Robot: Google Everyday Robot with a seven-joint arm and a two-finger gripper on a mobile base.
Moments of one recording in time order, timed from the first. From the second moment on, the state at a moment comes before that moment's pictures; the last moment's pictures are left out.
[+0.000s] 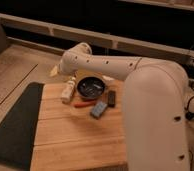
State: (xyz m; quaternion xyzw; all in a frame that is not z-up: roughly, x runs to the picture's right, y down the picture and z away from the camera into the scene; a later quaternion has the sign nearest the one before) arm -0.200 -0.064 0.823 -0.28 -0.09 0.67 0.68
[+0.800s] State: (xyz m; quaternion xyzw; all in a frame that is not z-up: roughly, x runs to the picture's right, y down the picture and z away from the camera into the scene) arm -0.215 -0.006 0.895 -0.35 0.00 0.64 0.68
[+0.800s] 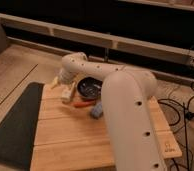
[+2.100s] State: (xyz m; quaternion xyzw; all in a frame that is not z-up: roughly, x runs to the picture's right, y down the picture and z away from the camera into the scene) arm -0.206 0.039 0.969 -0.38 0.14 0.57 0.72
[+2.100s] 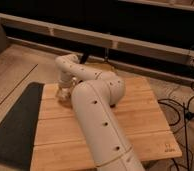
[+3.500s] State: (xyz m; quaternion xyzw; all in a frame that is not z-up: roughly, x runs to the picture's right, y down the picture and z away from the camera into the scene) arm -0.192 0.037 0.967 -0.41 0.13 0.57 0.70
